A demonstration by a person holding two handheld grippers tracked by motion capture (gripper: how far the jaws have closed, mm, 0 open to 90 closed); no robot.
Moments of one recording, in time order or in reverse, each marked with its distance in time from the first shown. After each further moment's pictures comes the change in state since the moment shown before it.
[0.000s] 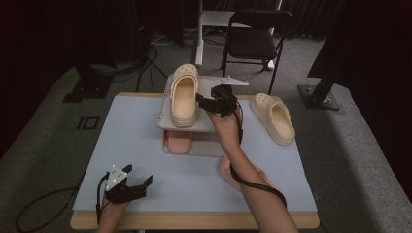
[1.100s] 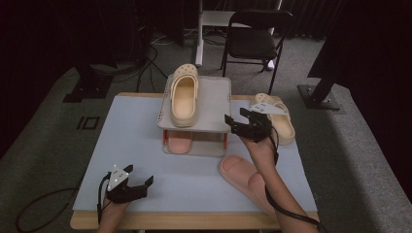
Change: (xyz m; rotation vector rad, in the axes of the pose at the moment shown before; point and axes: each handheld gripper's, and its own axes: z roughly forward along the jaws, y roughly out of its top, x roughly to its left) left arm -0.002 -0.001 0.003 0.004 0.002 0.014; right arm -0.051 -0.060 -0.081 -0.063 0.019 -0.095
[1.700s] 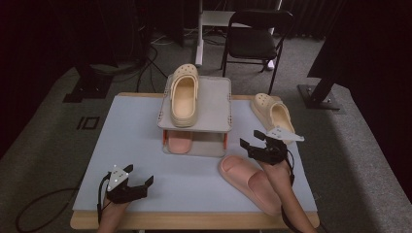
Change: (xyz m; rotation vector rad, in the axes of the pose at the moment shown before) left arm 0.000 0.000 0.000 -0.006 -0.006 0.005; right arm -0.036 -0.078 -0.031 0.031 0.044 -0.004
